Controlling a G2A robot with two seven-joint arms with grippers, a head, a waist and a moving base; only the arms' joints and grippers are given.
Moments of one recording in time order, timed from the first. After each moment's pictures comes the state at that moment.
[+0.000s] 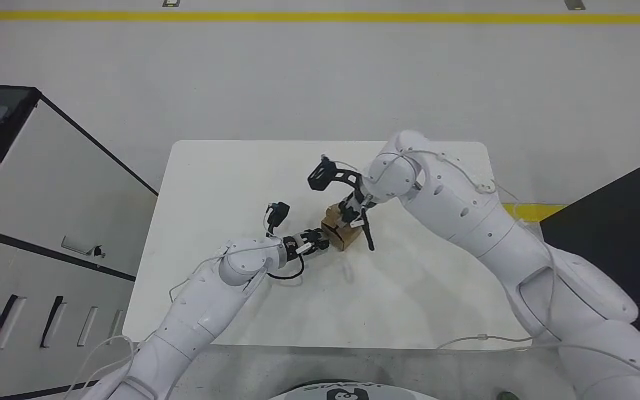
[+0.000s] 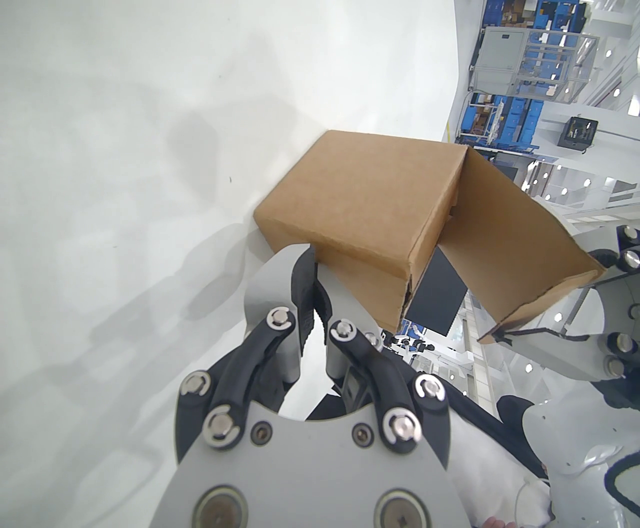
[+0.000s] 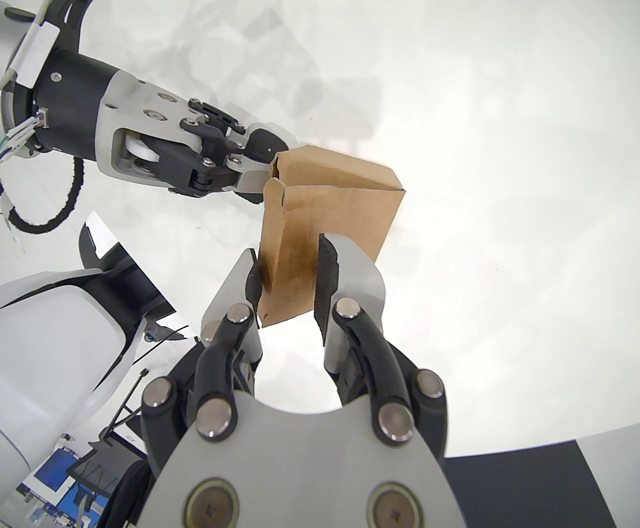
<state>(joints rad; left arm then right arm) 1.24 -1.22 -0.94 -1.34 -0.03 0.16 -0.56 -0.56 -1.26 0.54 -1.26 -0.49 -0.24 1.39</state>
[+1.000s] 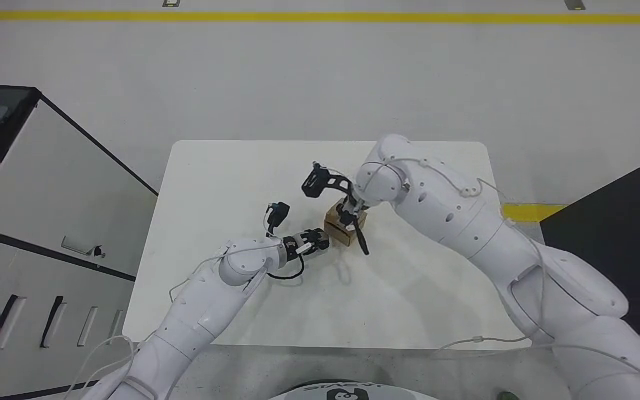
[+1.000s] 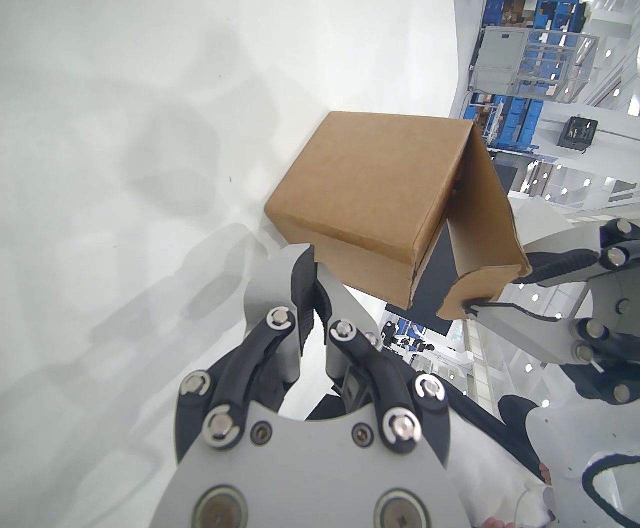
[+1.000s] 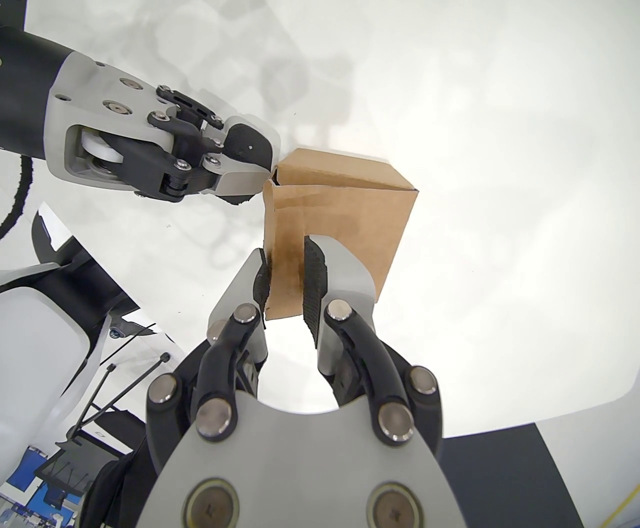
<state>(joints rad) 1.24 -1.22 -0.94 -1.34 -0.03 0.16 -0.56 -0.54 -1.30 0.48 -1.24 -0.60 -0.25 1.38</state>
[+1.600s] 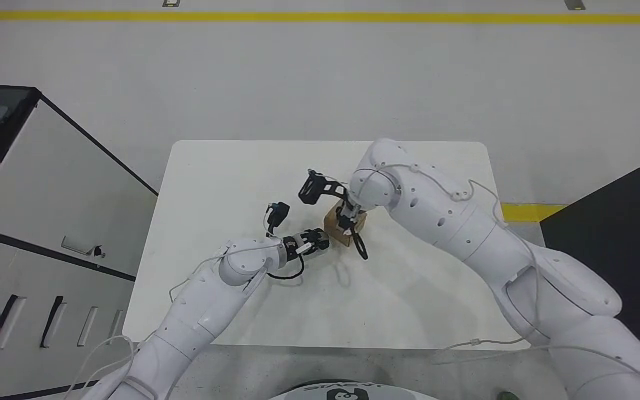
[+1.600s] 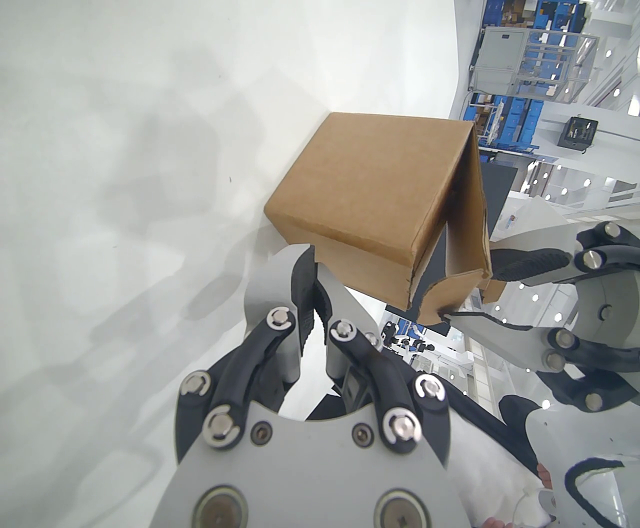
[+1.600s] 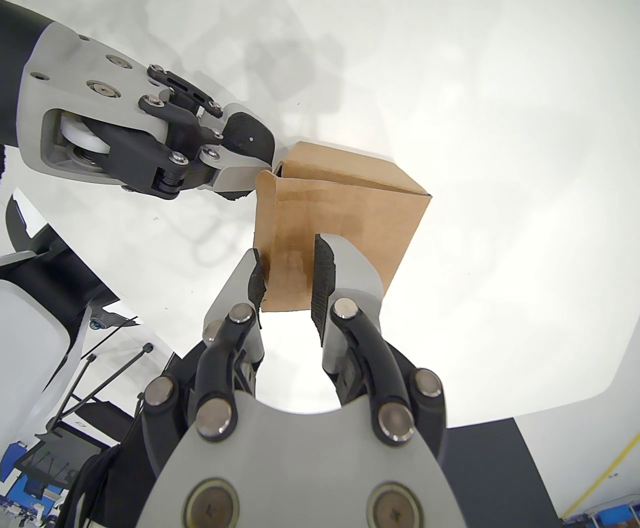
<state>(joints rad) 1.24 -1.22 -0.94 -1.34 -0.03 0.16 -0.56 -0.55 -1.32 0.46 -1.24 -0.65 -0.27 1.39</state>
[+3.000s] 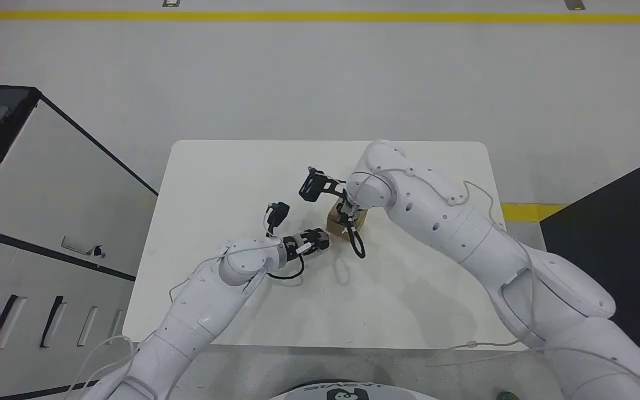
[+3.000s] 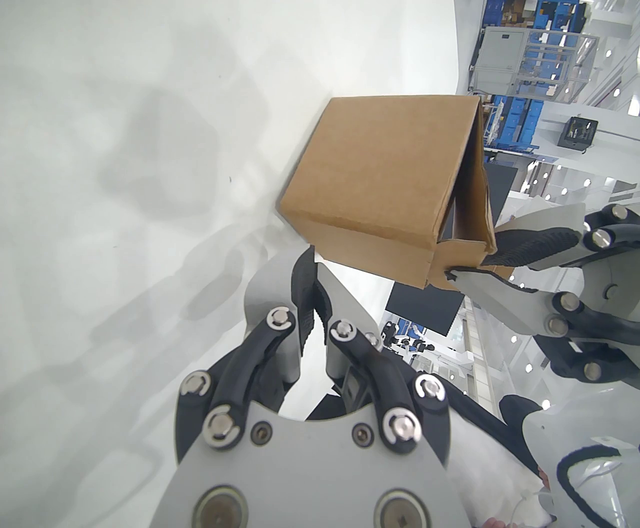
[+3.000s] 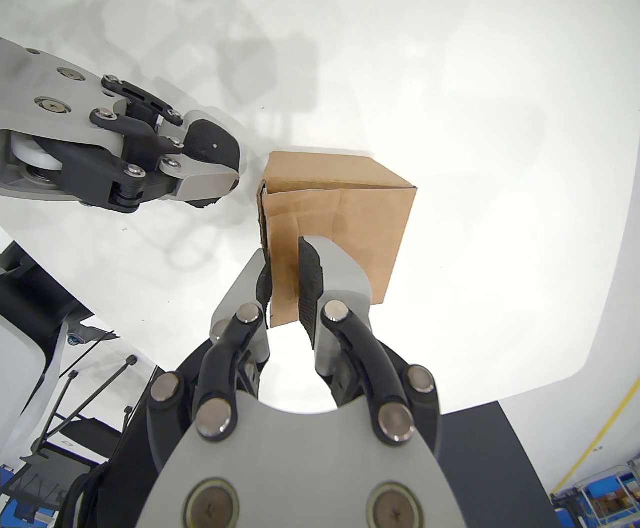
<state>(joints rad) 1.24 -1.22 -0.94 -1.34 -0.03 0.16 -0.56 -0.57 -1.34 0.49 -1.23 -0.75 -0.26 1.39</state>
